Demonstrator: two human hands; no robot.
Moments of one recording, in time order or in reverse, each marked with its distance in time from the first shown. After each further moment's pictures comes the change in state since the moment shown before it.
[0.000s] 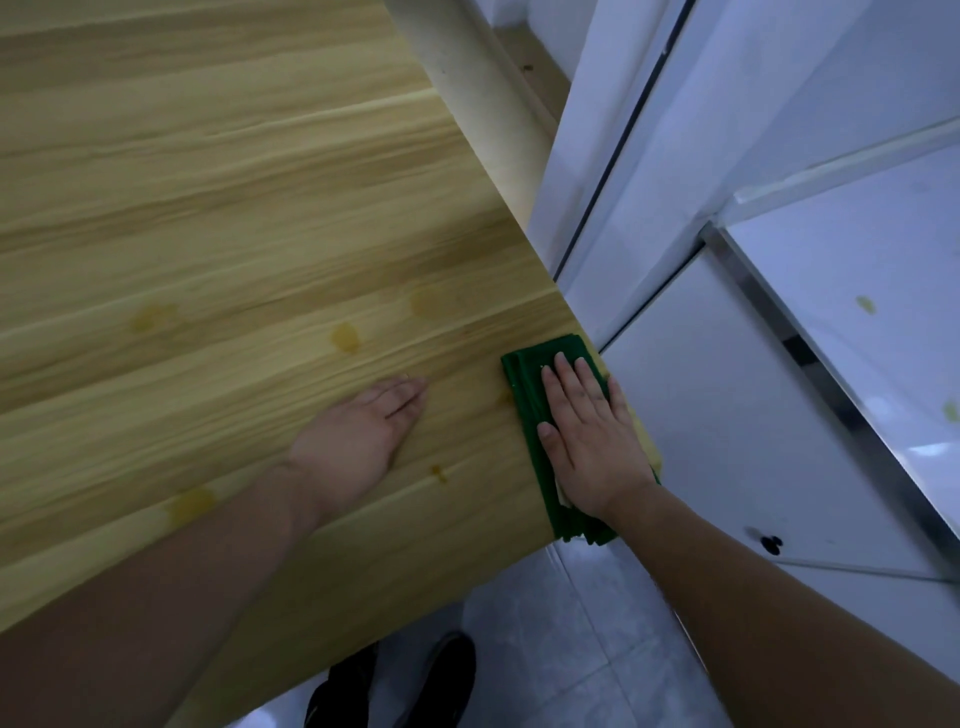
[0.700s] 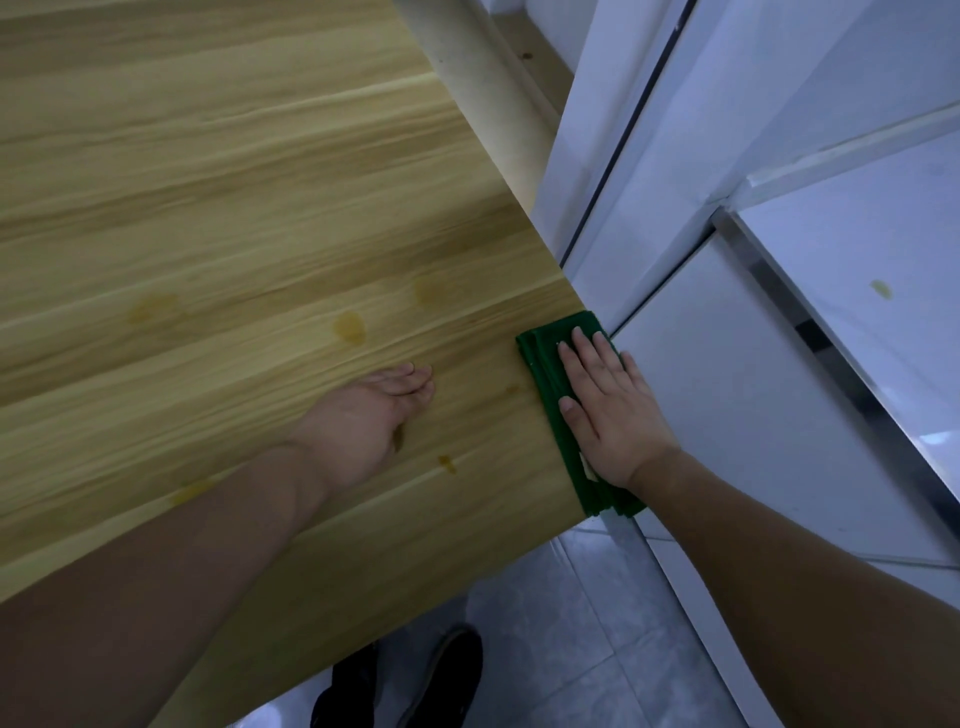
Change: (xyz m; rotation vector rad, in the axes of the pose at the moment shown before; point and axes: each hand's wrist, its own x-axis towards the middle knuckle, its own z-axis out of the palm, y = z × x) left_hand 0.009 -0.017 0.003 -0.102 0.011 0.051; right_hand 0.015 0.021 -0.009 -0.024 -0.020 -0.024
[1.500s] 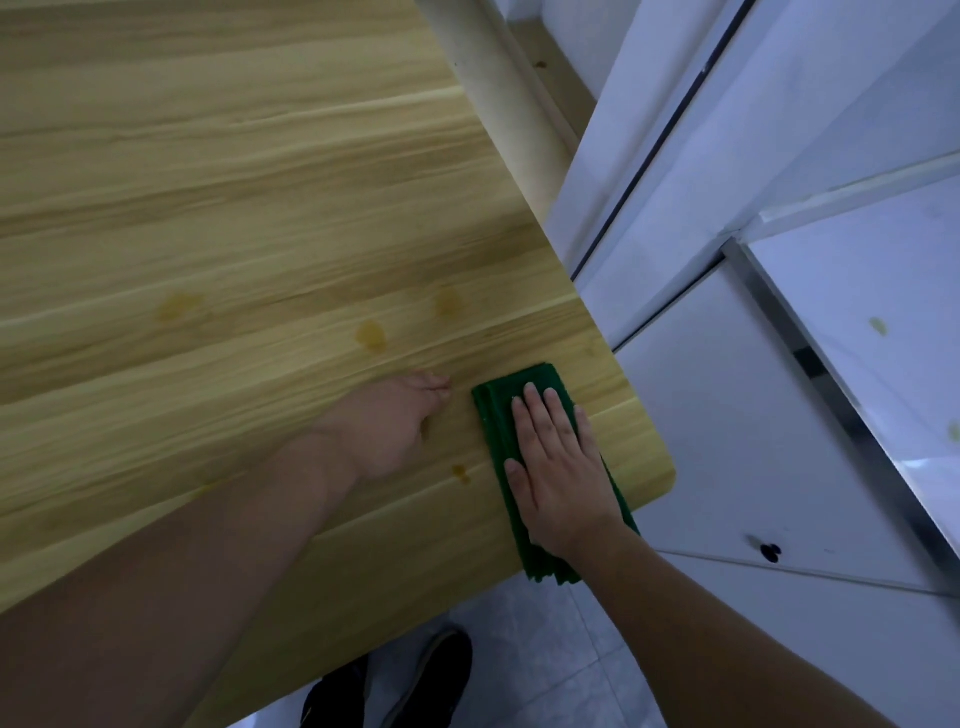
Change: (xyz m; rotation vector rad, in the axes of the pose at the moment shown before) left_hand 0.002 0.004 -0.019 -0.020 -0.132 -0.096; right_hand -0.025 -0.081 0.026 -0.053 0.035 -0.008
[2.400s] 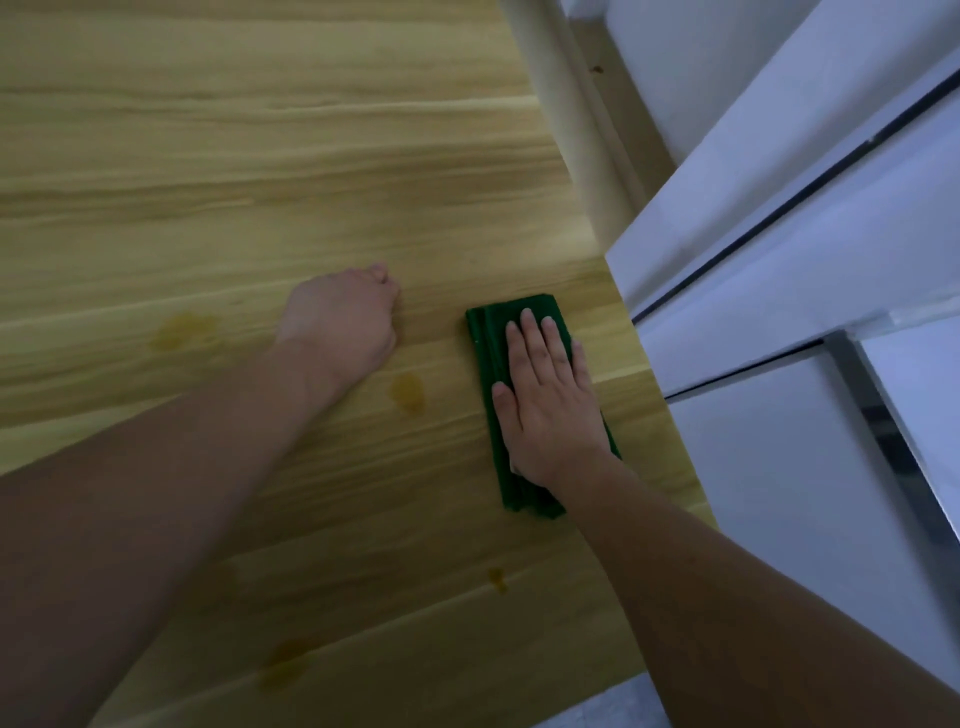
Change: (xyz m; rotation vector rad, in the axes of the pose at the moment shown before) left_hand 0.077 -0.119 -0.062 0.199 0.175 -0.463; right_hand 0.166 -0.024 -0.029 -0.035 -0.023 -0.047
